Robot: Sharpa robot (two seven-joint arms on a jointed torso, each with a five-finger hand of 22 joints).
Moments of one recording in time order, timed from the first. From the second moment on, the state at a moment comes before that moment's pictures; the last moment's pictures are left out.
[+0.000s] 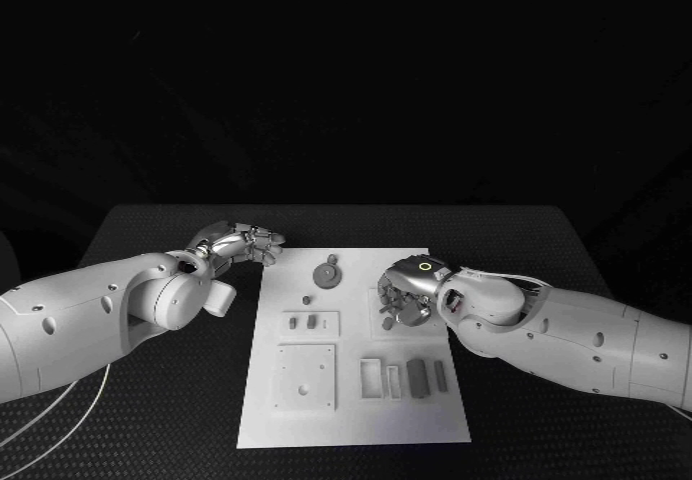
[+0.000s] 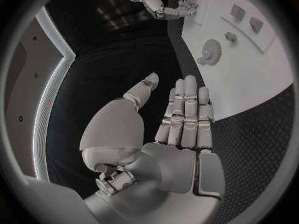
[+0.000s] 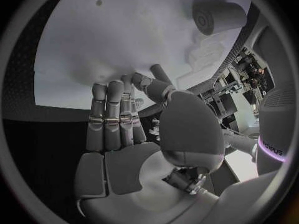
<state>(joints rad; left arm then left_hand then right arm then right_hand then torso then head) 1.25 -0.81 -0.13 1.32 -0.18 -0.23 0.16 1.04 -0.11 0.46 -0.26 0.11 0.92 0.16 0.23 0.58 1.24 0.09 0.08 0.33 1.05 0.04 0.69 0.38 0.02 0.74 -0.06 0.62 1.29 1.09 -0.72 -0.08 1.41 -1.82 -0.28 -0.12 1.20 -0.25 0.86 -0.19 0.05 1.07 0.09 0.37 0.51 1.36 0.02 0.23 0.30 1.25 -0.08 0.79 0.84 0.25 1.11 0.03 0.70 1.30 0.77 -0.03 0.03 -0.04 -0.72</state>
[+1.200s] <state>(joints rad) 1.25 -0.76 -0.13 1.36 -0.29 -0.24 0.04 0.99 -0.11 0.44 -0.23 0.10 0.92 0.16 0.23 0.57 1.25 0.09 0.08 0.33 1.06 0.03 0.67 0.41 0.02 0.74 -0.07 0.61 1.30 1.14 -0.76 -0.02 1.50 -1.75 -0.31 -0.15 1.19 -0.26 0.88 -0.19 0.05 1.09 0.08 0.38 0.52 1.38 0.01 0.23 0.33 1.27 -0.09 0.80 0.85 0.25 1.13 0.02 0.71 1.31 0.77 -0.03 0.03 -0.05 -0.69</state>
